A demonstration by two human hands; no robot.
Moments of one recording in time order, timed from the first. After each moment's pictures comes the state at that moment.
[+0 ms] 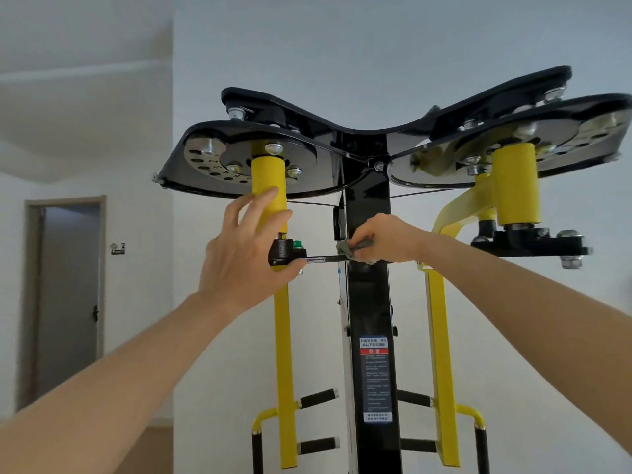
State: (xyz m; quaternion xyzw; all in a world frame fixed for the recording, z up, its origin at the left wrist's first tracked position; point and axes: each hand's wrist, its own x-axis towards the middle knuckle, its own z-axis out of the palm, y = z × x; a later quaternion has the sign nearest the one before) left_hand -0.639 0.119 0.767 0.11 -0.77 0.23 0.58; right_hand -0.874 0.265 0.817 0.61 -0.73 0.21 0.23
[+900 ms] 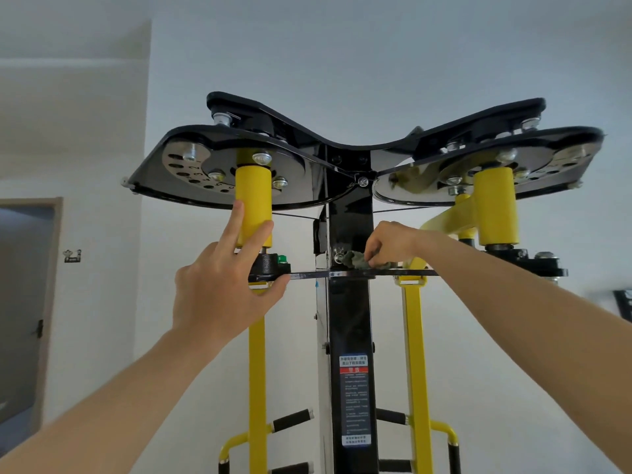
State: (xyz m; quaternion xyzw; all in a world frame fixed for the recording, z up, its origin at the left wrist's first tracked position) left_hand -0.647 0.112 0.749 0.15 -0.74 0.22 0.61; right_hand -0.917 0.275 0.848 0.50 -0.83 0.11 0.21
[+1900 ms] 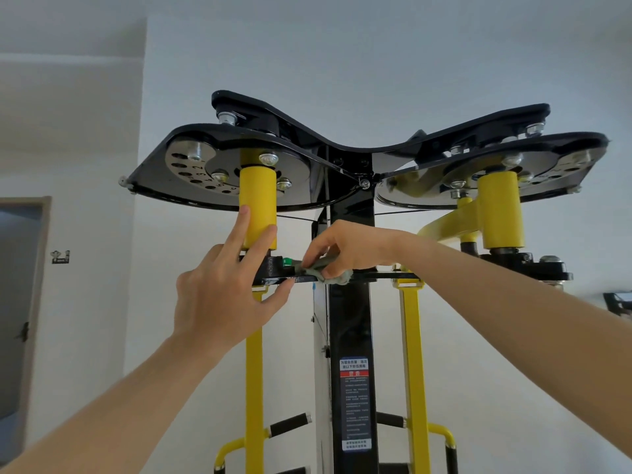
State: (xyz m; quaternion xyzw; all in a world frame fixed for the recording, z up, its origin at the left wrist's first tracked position) left_hand -0.649 0.101 0.746 0.12 -0.73 0.24 0.63; right_hand -0.840 0.242 0.846 0.68 -0.70 0.18 0.12
